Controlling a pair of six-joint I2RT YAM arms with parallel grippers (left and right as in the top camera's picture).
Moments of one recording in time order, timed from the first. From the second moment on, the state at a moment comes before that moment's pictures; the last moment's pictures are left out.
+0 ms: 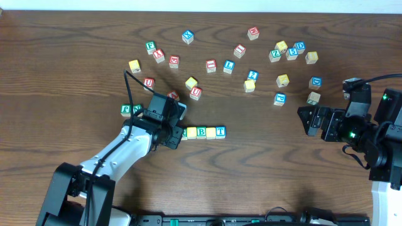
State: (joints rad) left arm -0.36 1.55 0.74 -0.43 0.14 0.04; right arm -0.23 1.01 1.20 -1.10 -0.45 0.01
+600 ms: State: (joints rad) left arm -0.36 1.55 0.74 -0.41 0.14 0.04; right arm -0.23 1.01 1.20 -1.10 -0.45 0.01
